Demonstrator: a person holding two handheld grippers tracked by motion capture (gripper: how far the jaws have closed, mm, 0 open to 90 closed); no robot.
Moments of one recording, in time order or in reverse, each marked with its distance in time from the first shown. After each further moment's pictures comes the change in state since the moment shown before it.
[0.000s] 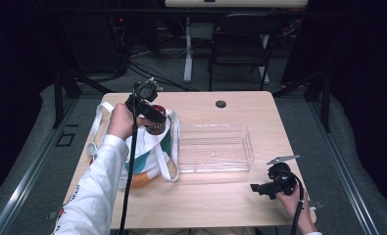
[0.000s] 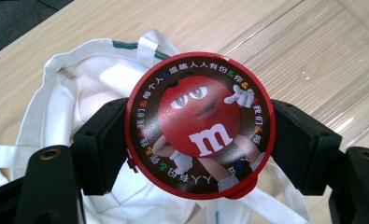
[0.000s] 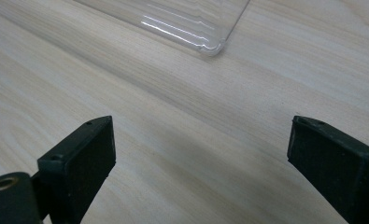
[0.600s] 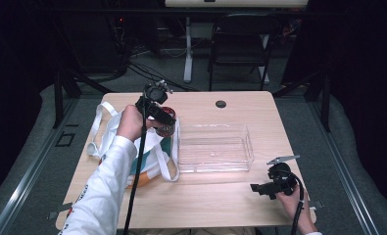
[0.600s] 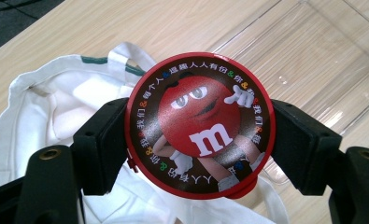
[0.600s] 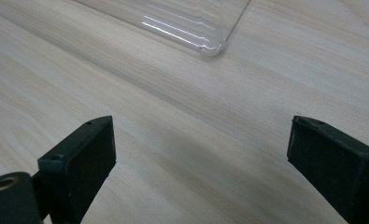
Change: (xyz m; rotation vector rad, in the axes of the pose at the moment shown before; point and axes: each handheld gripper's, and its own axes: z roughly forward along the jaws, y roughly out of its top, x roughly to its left) left arm -0.021 0.010 0.008 -0.009 -0.040 0.049; right arm 0.000 0.000 0.000 -0.009 -0.002 0.002
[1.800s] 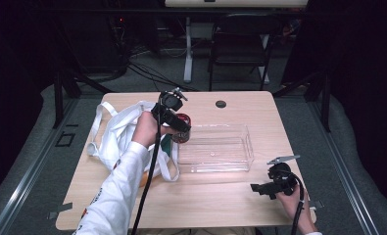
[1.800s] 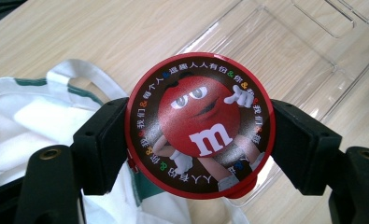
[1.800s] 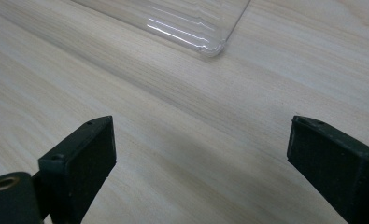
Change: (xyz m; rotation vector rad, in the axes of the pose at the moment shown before) left arm -0.033 0.007 0.024 -0.025 -0.085 0.035; right arm 0.000 0.000 0.000 0.000 0.004 -0.002
